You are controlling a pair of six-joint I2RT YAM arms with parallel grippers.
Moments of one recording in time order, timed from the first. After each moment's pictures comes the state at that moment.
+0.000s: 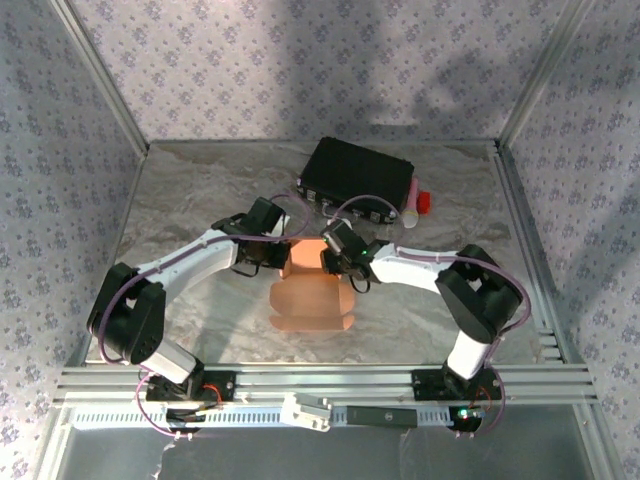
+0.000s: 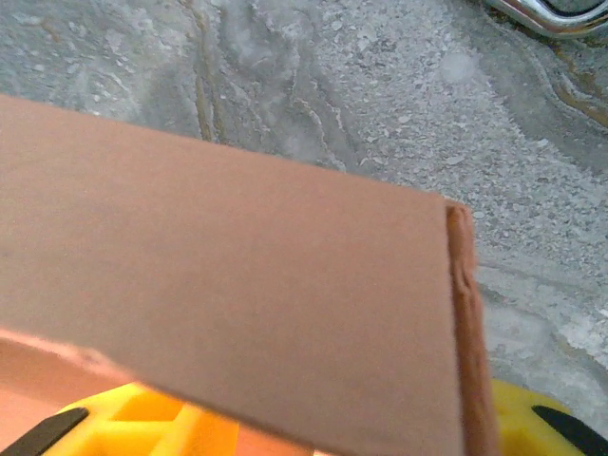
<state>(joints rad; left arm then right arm) -0.60 1.53 1.03 -0.62 0.05 -0.31 0.79 1.71 0.97 -0.20 0.17 0.49</state>
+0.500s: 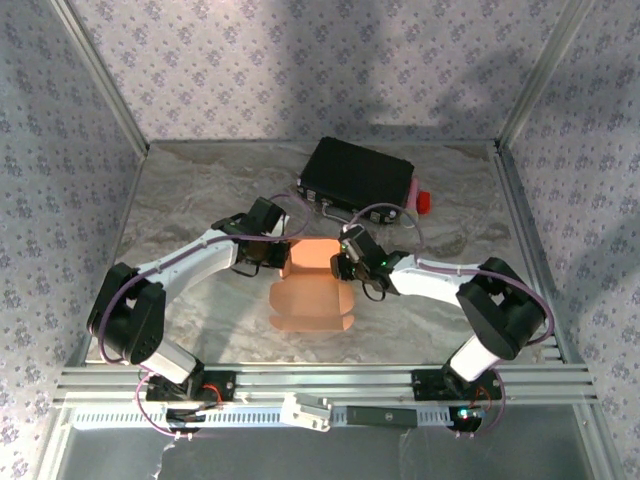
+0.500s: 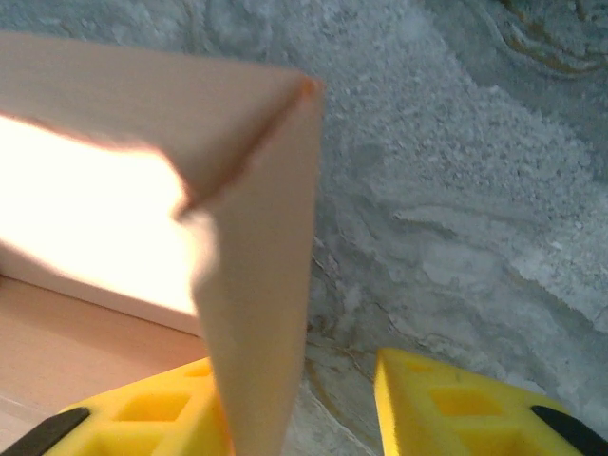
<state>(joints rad) -0.60 1.53 1.03 -0.62 0.05 -0.32 0.76 1.58 0.79 -0.08 0.11 0.50</state>
